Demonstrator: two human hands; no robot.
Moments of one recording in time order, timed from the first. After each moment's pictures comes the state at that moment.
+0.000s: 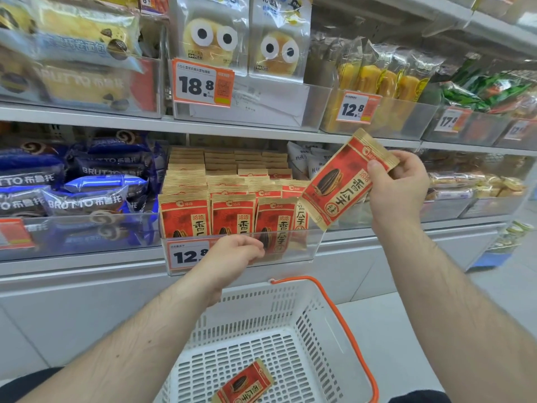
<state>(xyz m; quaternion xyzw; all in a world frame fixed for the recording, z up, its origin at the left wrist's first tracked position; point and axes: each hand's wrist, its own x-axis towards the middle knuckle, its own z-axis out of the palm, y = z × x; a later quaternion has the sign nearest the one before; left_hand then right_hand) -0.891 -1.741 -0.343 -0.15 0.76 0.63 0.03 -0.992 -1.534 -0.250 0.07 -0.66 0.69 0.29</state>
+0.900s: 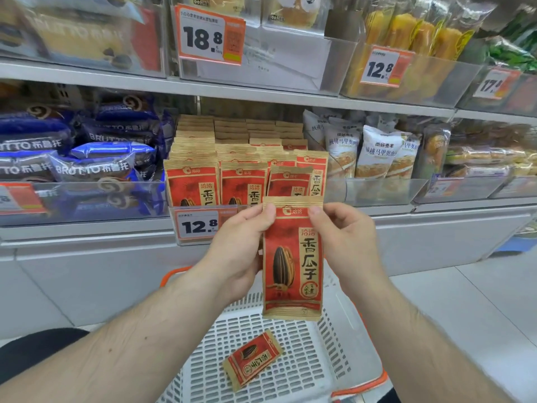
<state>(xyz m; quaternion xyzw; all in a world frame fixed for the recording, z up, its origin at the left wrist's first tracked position) -0.867 -1.713 -0.343 -0.11 0.52 0.85 -0.01 -0.909 -1.572 -0.331 0.11 -0.75 0.65 0.03</state>
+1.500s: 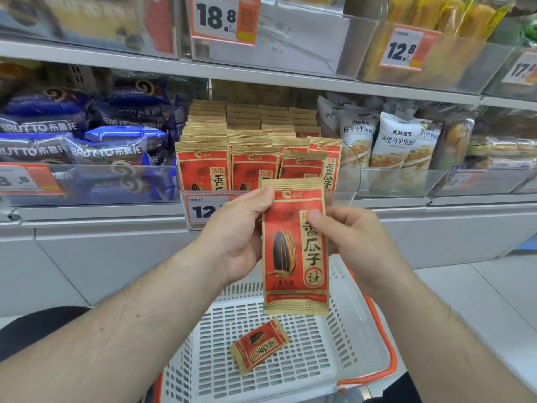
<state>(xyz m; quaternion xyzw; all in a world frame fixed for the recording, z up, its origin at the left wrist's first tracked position) -0.860 -1.724 -0.338 -0.12 0.48 0.87 0.00 -0.903 -1.562 -0.332 0.13 -0.77 0.61 -0.13</state>
